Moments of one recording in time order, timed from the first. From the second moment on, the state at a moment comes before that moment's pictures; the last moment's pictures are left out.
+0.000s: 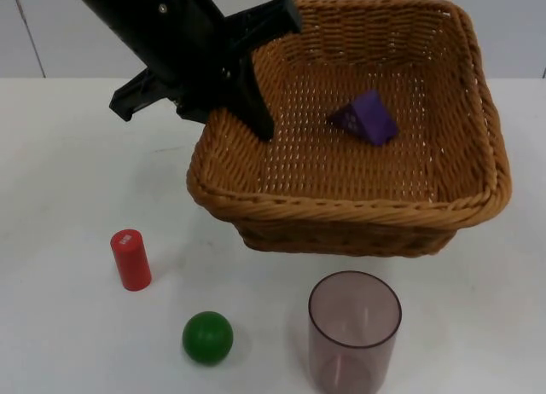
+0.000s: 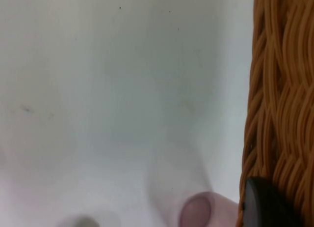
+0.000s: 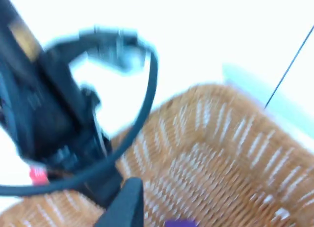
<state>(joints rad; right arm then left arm) 0.59 1.38 -1.23 0.04 0.45 -0.20 -0.37 1.86 -1.34 -0.64 0.88 0.07</state>
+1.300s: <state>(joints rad) -0.17 1.10 -1.23 0.29 0.62 -0.31 -0.31 1.97 -1.42 -0.63 0.77 0.07</state>
